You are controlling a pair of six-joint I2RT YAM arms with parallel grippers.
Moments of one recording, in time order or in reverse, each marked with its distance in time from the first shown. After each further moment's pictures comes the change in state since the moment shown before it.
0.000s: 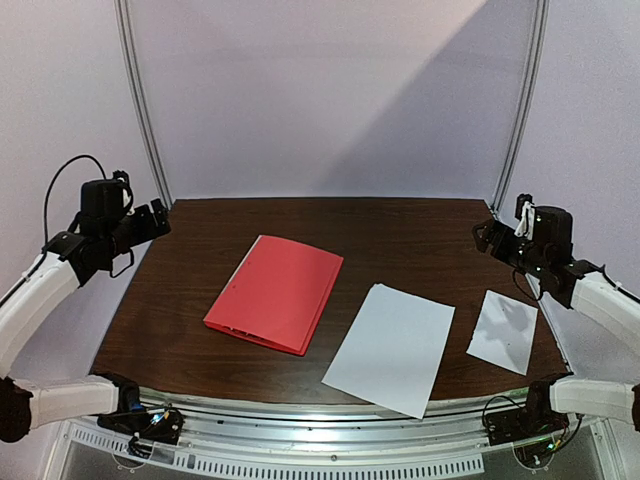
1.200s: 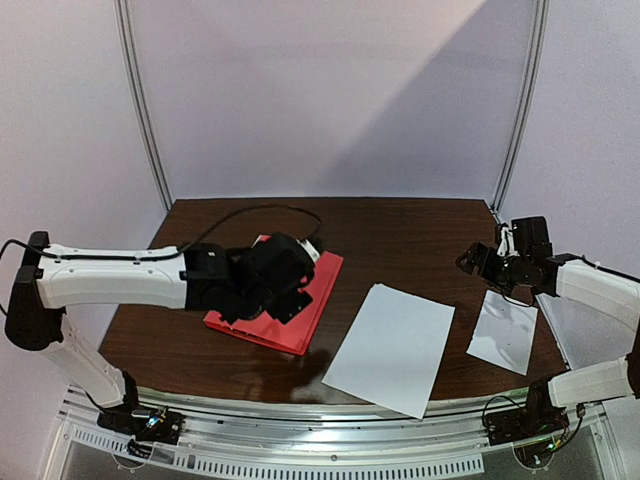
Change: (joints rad) left arm -0.966 0.574 0.297 -0.193 -0.433 0.375; right arm 0.000 0.192 0.024 -0.169 -0.156 0.088
